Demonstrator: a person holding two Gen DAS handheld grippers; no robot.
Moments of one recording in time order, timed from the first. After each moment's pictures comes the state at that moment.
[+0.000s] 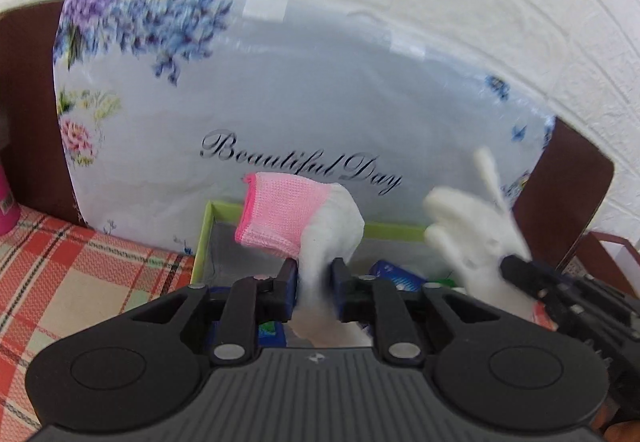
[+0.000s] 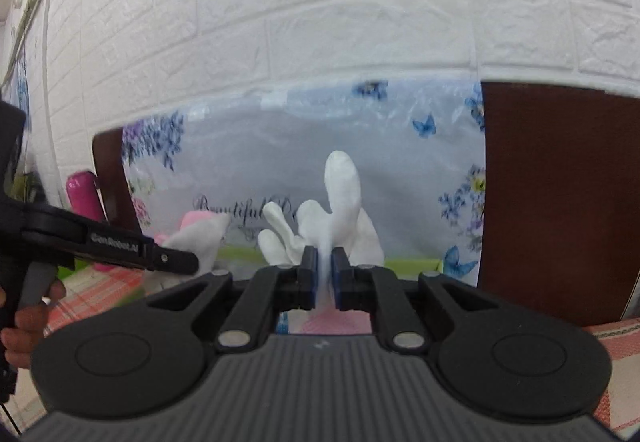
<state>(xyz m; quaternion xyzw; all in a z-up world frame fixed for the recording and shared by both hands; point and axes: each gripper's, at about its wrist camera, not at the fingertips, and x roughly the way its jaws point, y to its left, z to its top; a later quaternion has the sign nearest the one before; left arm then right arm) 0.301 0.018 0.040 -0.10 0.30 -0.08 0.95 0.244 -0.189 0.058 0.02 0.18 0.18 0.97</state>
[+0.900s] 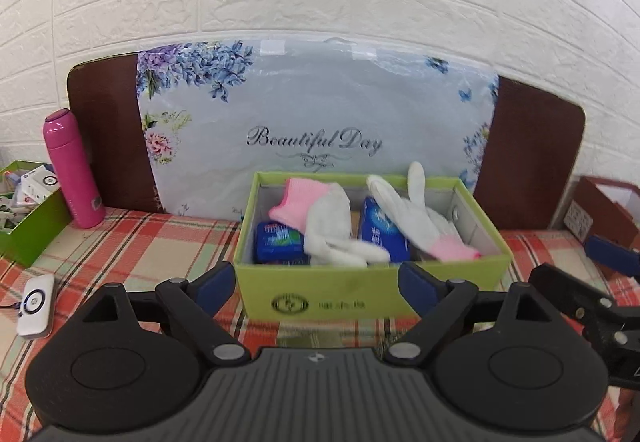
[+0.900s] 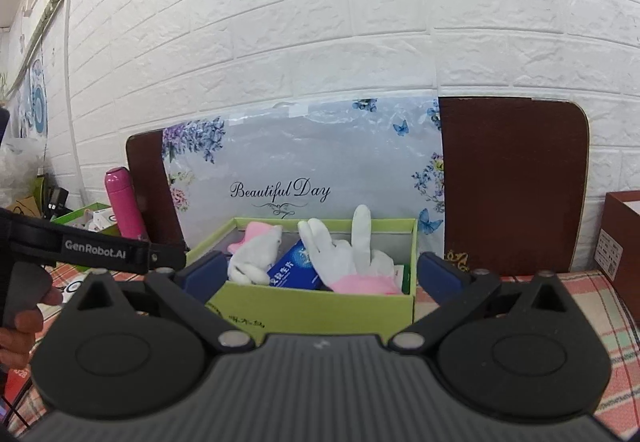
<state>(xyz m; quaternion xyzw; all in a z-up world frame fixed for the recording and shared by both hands) 0.159 -0.009 0.065 -0.01 0.27 -0.02 0.96 0.099 -0.210 0.085 0.04 0.15 0.16 0.97</state>
